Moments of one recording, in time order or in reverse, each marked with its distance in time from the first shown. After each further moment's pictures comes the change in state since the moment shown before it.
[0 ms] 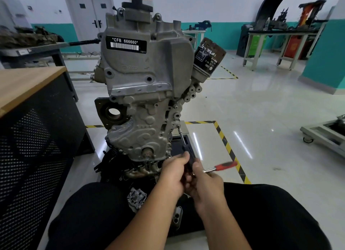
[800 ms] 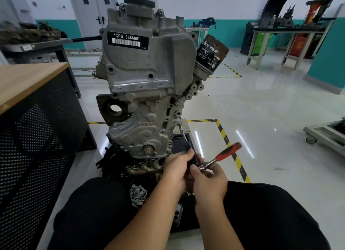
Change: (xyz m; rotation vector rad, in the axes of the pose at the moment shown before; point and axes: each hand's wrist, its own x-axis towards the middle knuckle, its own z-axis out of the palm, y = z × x) left_hand 0.001 0.000 0.009 -0.153 -0.032 0.025; right_hand 0.000 0.013 -0.004 -0.219 0.127 -0.333
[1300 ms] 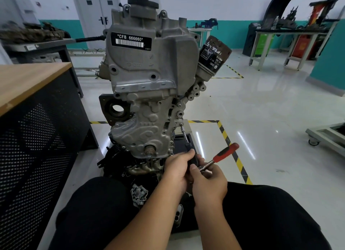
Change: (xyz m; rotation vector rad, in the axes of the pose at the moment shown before) left_hand 0.000 0.003 0.000 -0.020 0.011 -0.023; right_hand 0.000 0.007 0.003 -0.036 -0.005 -0.070
